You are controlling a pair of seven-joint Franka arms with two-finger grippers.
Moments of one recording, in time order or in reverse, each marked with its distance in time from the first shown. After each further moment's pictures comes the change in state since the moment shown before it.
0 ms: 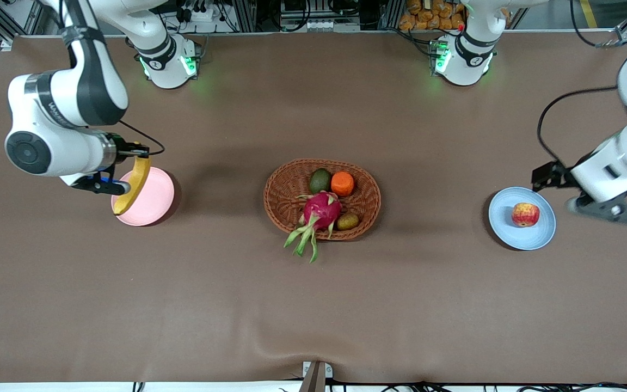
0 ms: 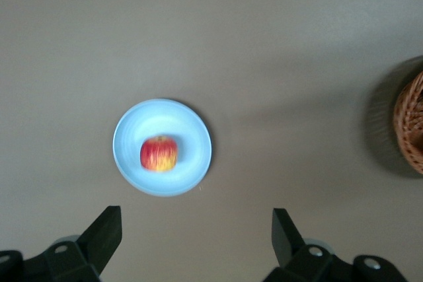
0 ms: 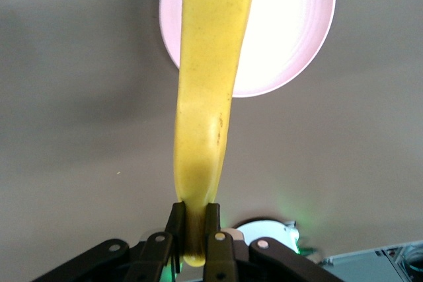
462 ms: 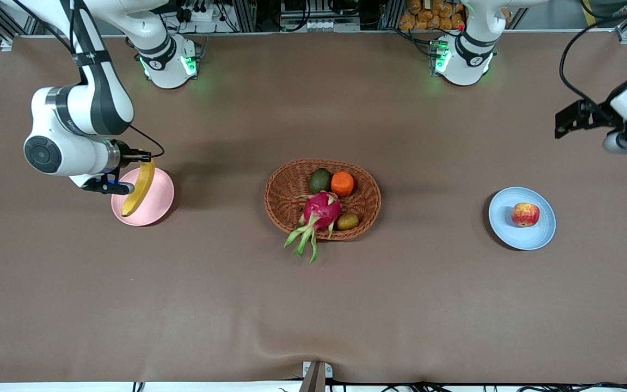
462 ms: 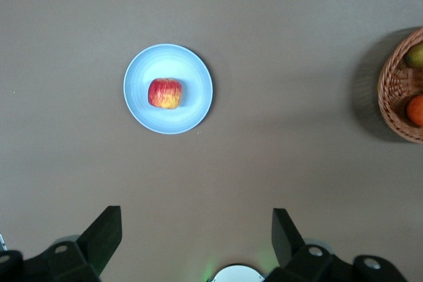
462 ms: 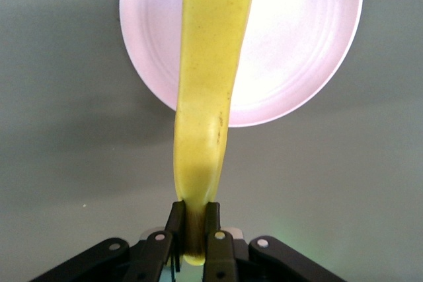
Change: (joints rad) left arm -0.002 -0.202 0.008 -0.083 -0.001 -0.144 -0.047; right arm -0.047 0.009 0.001 -0.194 0.000 0.246 -0.088
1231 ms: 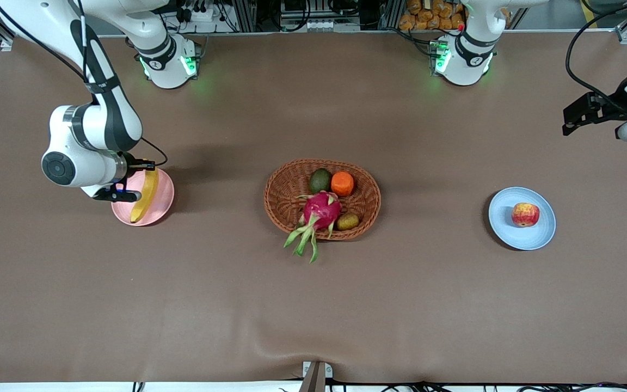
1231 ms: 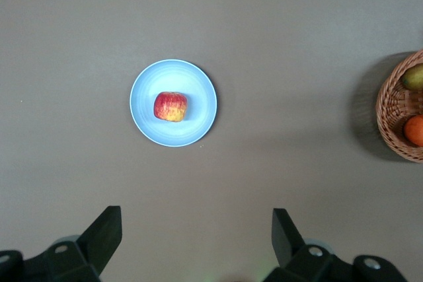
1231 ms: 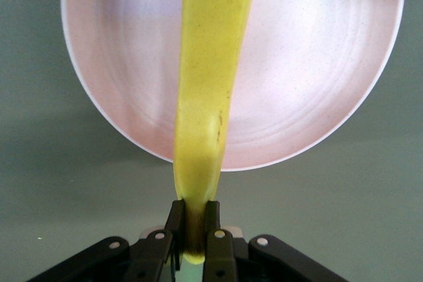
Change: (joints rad) left arm -0.003 -0.029 0.036 -0.033 -0.016 0.079 -0.006; right arm -0.038 0.117 0.000 -0.026 0.002 0.122 -0.119
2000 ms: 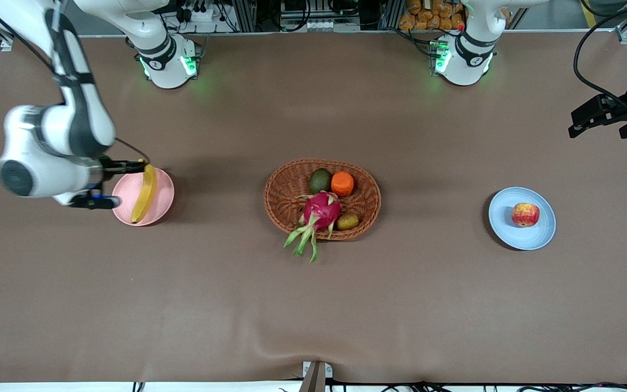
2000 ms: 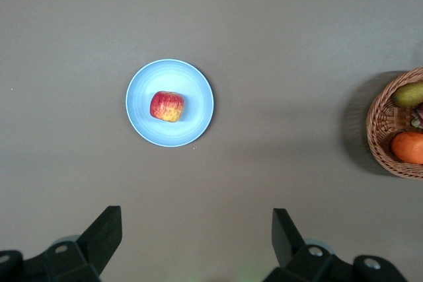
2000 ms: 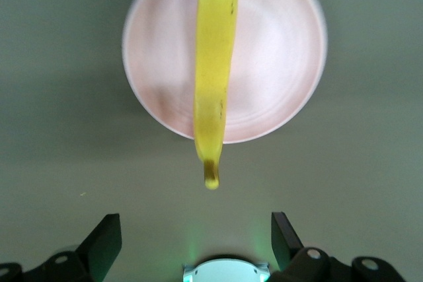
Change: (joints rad) left arm -0.005 0.000 0.030 0.002 -0.033 0.005 -0.045; right arm -0.038 -0.021 0.000 0.347 0.002 -0.375 -0.030
